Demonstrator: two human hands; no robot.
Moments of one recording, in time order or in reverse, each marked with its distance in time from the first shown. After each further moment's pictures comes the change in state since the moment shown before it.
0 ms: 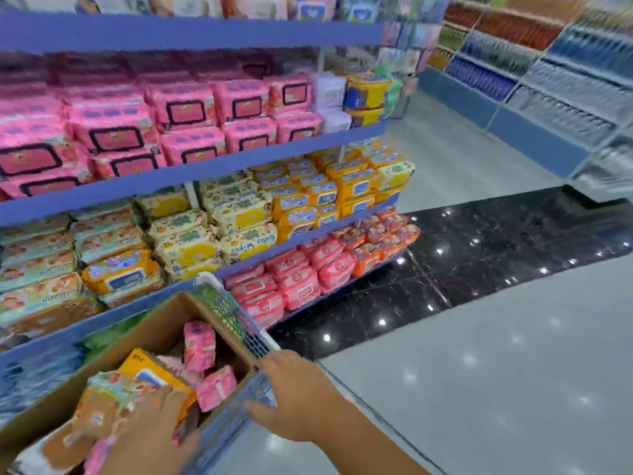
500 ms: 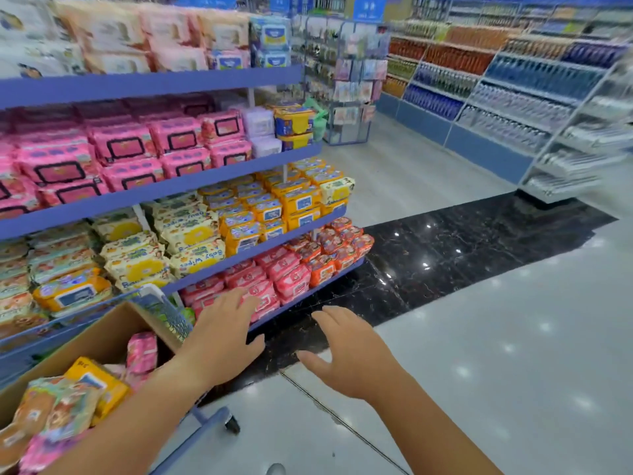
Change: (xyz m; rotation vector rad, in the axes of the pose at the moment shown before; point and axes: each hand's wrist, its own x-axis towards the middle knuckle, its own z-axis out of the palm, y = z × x) left_hand -0.065 0.356 -0.133 0.102 0.179 0.330; right_hand -0.241 0.135 -0.132 -0.145 0.311 0.110
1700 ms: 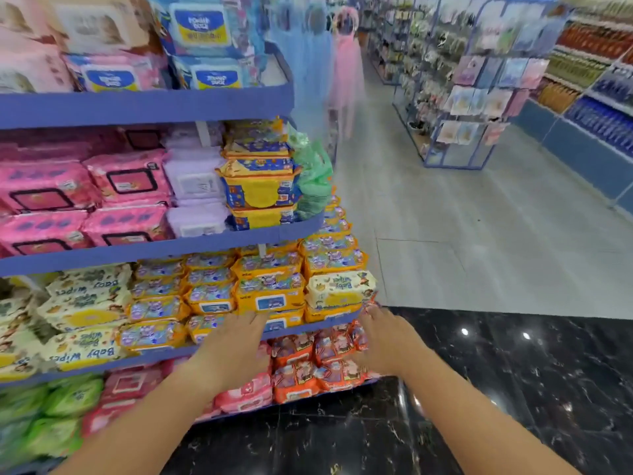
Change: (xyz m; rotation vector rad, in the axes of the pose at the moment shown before) left_hand 0.742 0.112 0.049 -0.057 -0.238 -0.415; right_hand 0.673 0.615 -0.083 -0.277 -0.405 -0.222
